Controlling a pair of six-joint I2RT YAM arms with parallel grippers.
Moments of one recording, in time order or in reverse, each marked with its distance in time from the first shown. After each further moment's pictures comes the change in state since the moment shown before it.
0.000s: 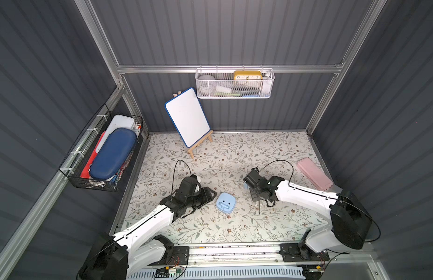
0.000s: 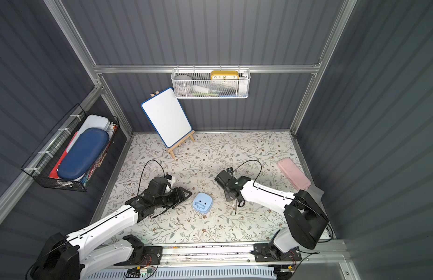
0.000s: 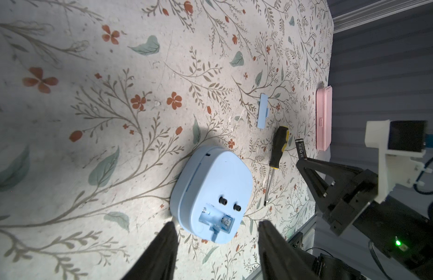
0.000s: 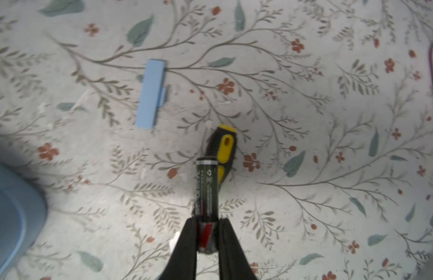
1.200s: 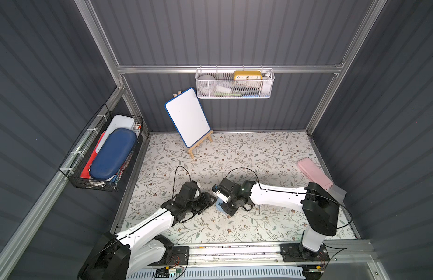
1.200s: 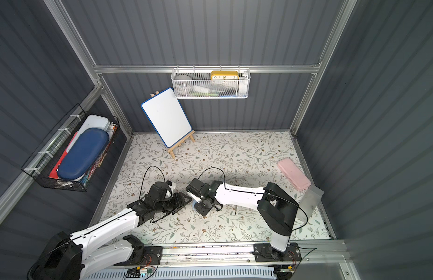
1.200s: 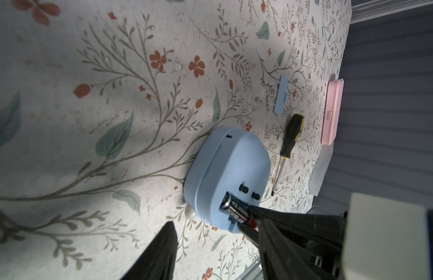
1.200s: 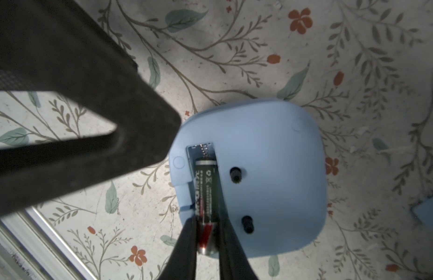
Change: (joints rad) left arm -0.008 0.001 -0.092 0.053 0.047 -0.074; right arm 0.292 0.274 0.265 0.046 -0.425 -0.398
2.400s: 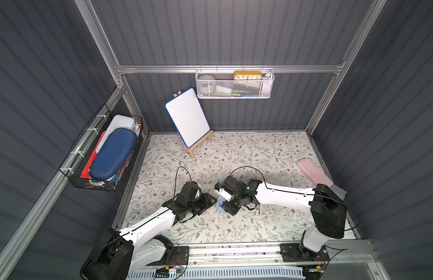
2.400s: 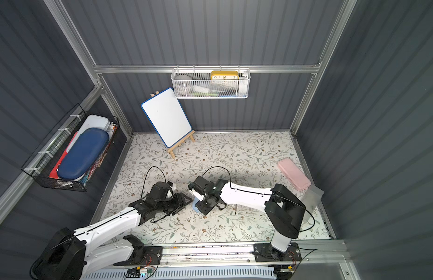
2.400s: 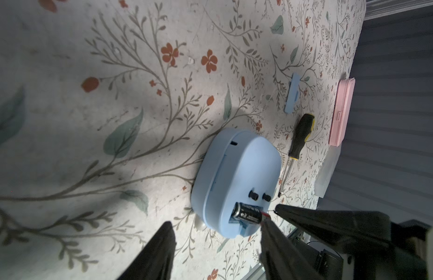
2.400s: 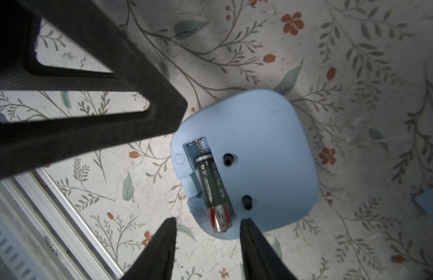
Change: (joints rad) left arm -0.001 0.036 0.000 0.000 0.000 -0.003; right arm -0.026 -0.059 -0.035 0.013 -0.063 0.015
